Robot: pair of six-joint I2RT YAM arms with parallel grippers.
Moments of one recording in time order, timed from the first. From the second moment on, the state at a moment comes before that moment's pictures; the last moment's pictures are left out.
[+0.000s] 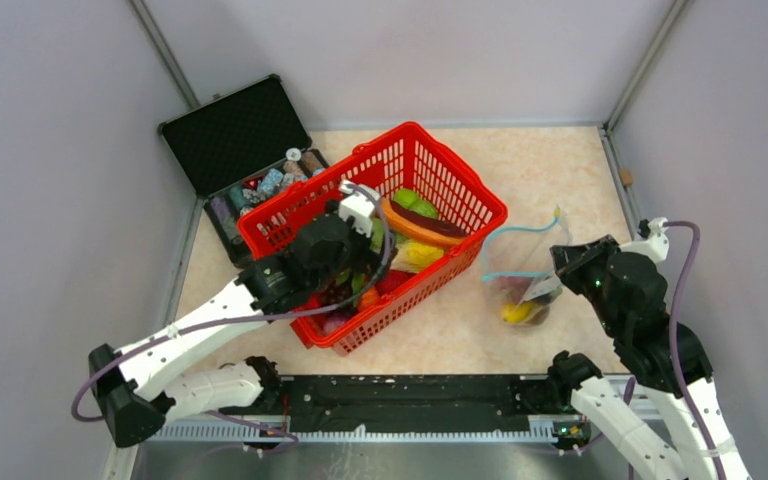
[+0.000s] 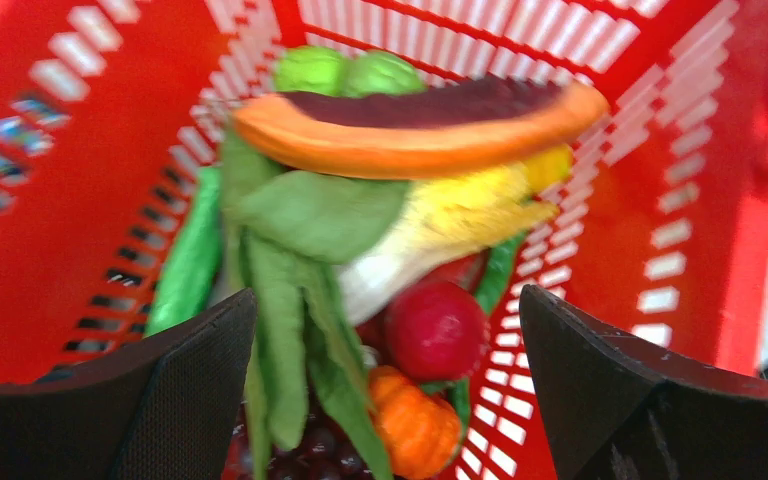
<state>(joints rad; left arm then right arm) -0.90 1.06 0.97 -0.34 -0.22 -0.16 0.42 0.45 0.90 -0.82 0.37 0.91</state>
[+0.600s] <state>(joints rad) -0.86 1.15 0.93 -0.39 -0.22 -0.18 0.42 0.51 0.90 -0.79 0.37 0.90</state>
